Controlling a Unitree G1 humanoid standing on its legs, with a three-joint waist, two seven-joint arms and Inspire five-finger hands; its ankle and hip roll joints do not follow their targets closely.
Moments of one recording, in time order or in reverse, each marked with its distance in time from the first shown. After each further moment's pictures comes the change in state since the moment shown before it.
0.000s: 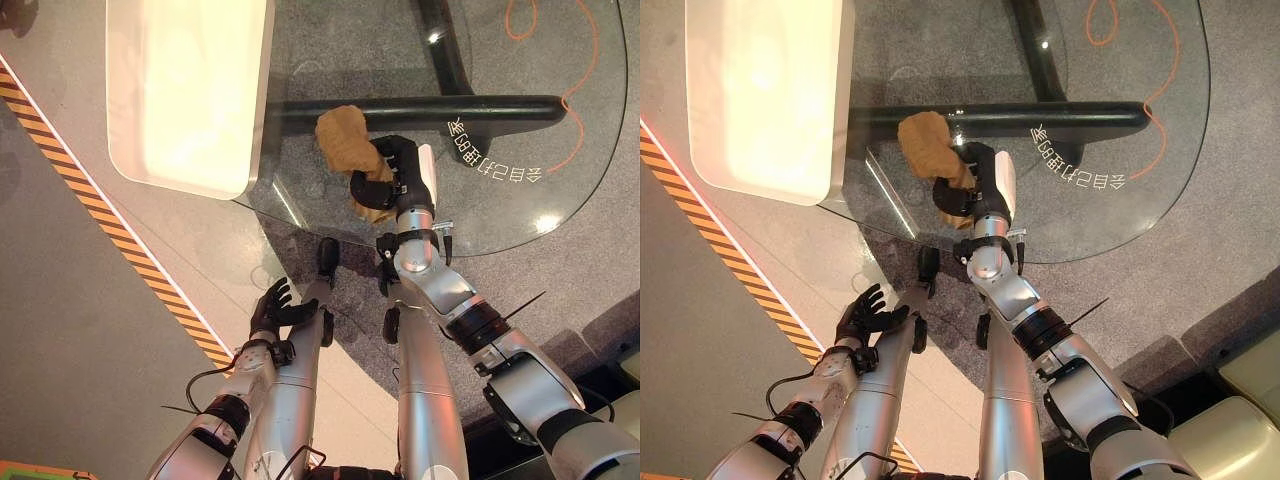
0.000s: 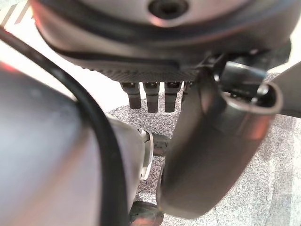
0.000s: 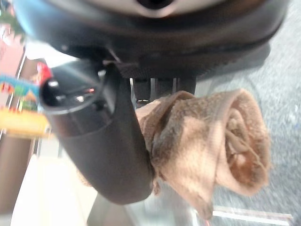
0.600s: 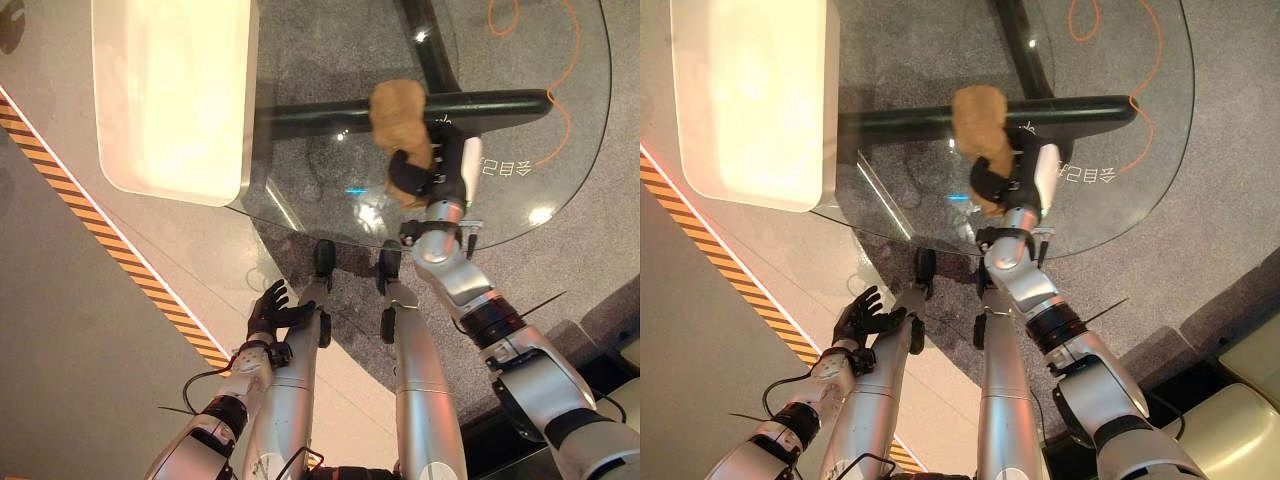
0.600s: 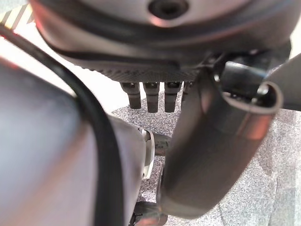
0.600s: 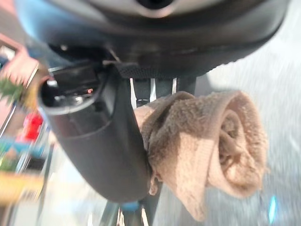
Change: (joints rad) left arm 0.000 0.007 0.001 0.019 0.000 -0.006 -0.006; right arm -0.006 0.005 -0.077 0.021 0.048 -0.013 -0.179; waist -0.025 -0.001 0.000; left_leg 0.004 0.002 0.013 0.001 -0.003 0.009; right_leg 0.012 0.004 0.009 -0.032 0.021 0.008
